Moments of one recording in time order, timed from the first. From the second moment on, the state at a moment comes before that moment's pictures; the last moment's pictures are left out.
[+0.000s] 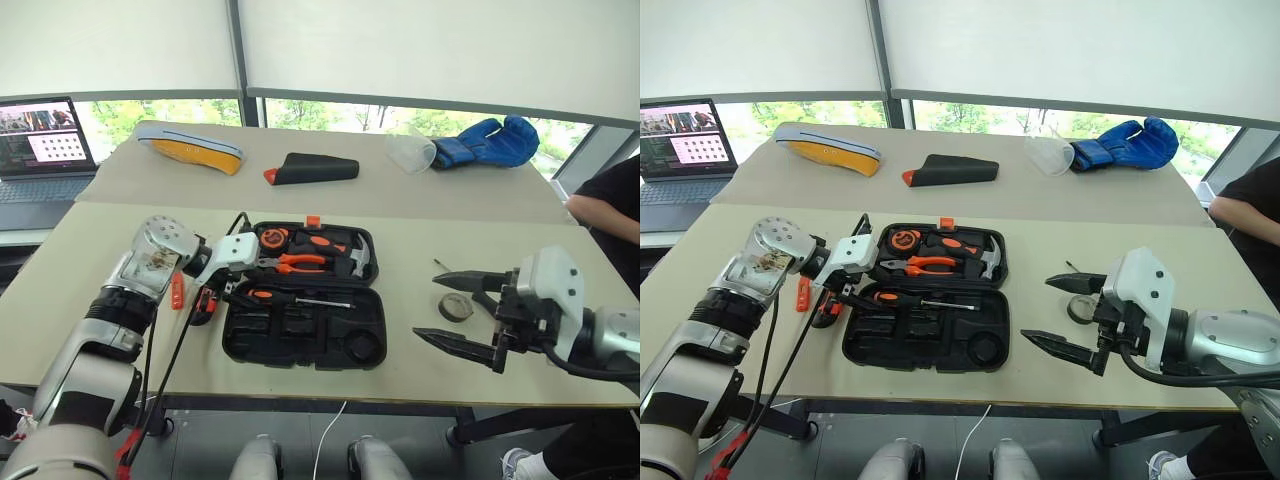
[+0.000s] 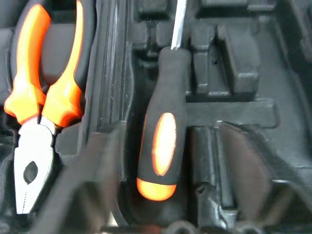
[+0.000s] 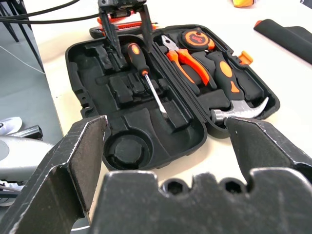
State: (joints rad) left arm -0.88 0.69 -0.29 0.56 -0.06 0.06 -1.54; right arm 0.00 -0.98 -0.40 -0.75 0.81 0.72 0.82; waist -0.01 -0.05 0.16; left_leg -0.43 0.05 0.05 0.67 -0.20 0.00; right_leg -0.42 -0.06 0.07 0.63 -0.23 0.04
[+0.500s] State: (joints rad) left arm -0.92 0.59 -0.29 0.54 -0.06 0.09 -1.52; right arm 0.00 -0.97 -0.38 -0.75 0.80 0.72 0.82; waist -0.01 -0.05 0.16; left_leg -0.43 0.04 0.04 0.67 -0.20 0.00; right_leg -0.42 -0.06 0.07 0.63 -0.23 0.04
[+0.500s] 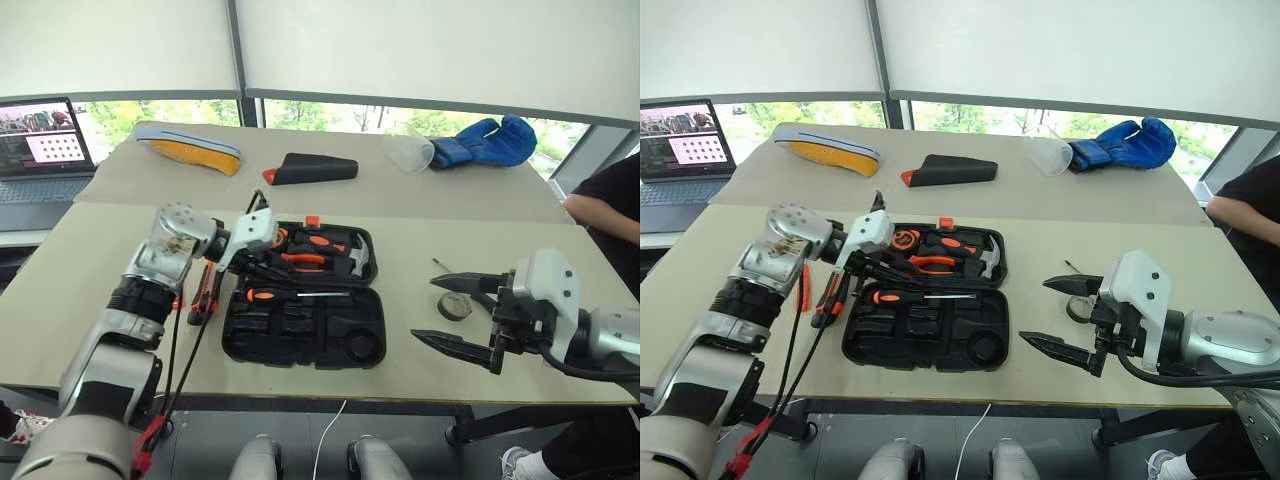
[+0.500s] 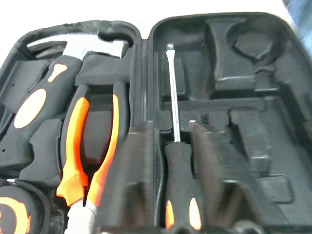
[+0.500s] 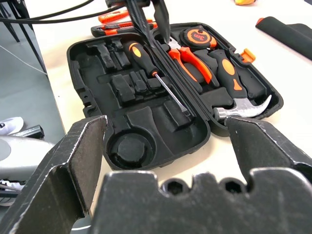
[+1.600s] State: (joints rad) left arm -0.94 0.67 -0.23 0.16 -0.54 0.62 -1.61; right arm -0.02 -1.07 -0.32 -0.18 0.49 0.76 0.71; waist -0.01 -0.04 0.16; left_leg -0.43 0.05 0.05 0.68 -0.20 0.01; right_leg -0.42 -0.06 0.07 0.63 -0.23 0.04
